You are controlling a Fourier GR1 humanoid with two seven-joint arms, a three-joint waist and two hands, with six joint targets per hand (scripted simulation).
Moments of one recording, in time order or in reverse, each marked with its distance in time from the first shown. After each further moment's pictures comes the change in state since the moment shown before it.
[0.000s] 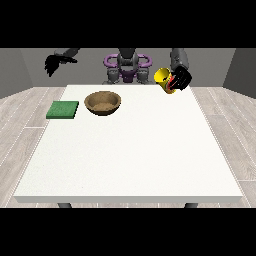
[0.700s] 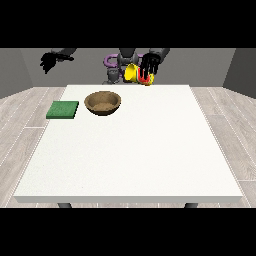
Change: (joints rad) left arm -0.208 -0.144 -0.346 0.023 -0.526 0.048 0.510; right arm -0.026 -0.045 -0.022 0.142 0.005 0.051 -0.033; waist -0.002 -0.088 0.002
